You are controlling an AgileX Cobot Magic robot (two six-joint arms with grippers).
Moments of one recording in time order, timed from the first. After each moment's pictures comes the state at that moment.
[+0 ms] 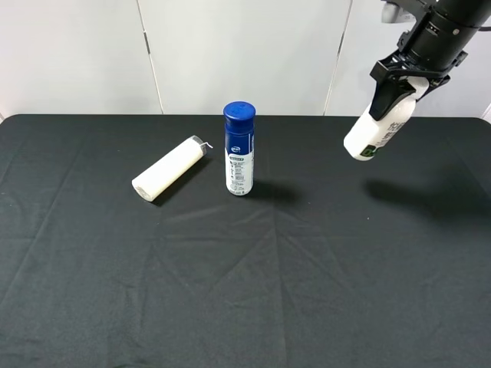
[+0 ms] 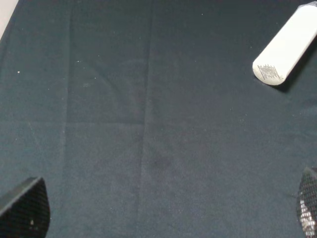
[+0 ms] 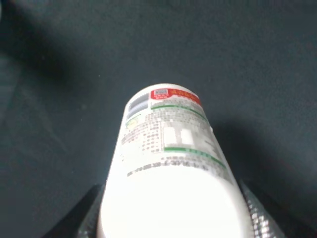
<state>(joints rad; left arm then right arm) -0.03 0.00 -0.49 0.08 1.05 -0.11 0.14 1.79 -1.58 0.19 1.21 -0.38</state>
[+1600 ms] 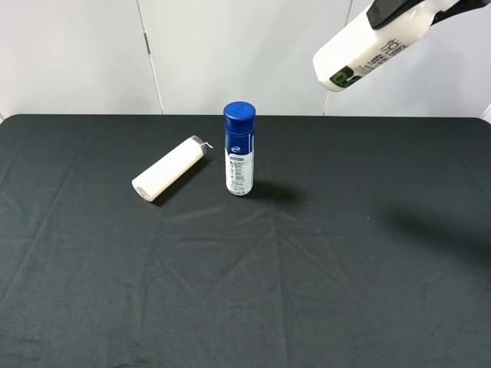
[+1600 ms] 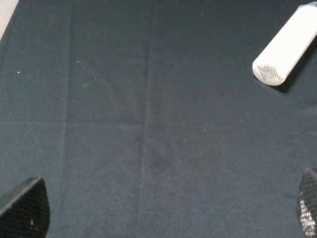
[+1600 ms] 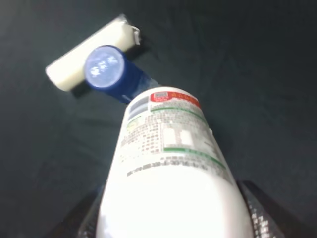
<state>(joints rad) -0.03 0.00 -0.49 0.08 1.05 -0.11 0.18 1.43 -1.54 0.50 1.23 -0.25</state>
